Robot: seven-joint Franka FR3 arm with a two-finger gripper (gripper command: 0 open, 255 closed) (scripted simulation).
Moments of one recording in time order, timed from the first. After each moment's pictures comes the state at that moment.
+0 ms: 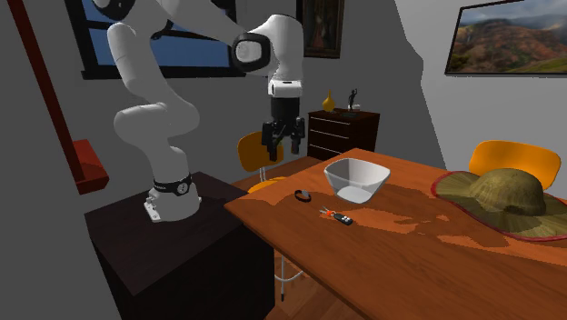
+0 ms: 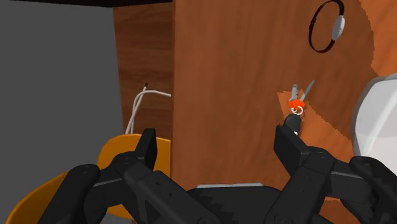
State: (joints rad) arm 0.07 -0.41 0.29 -2.53 0.06 2.14 0.38
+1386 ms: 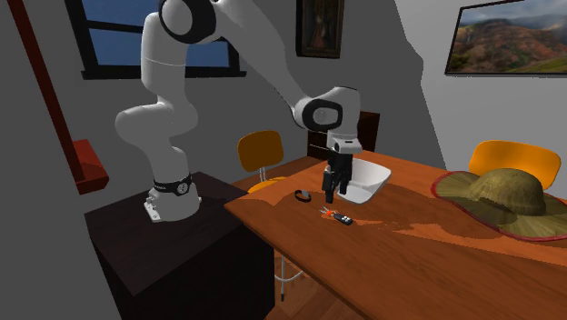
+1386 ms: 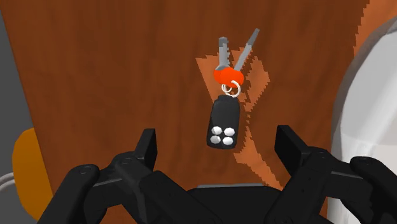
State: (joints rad) arm 0.18 0.35 0.38 -2.12 -0.36 2.40 0.86
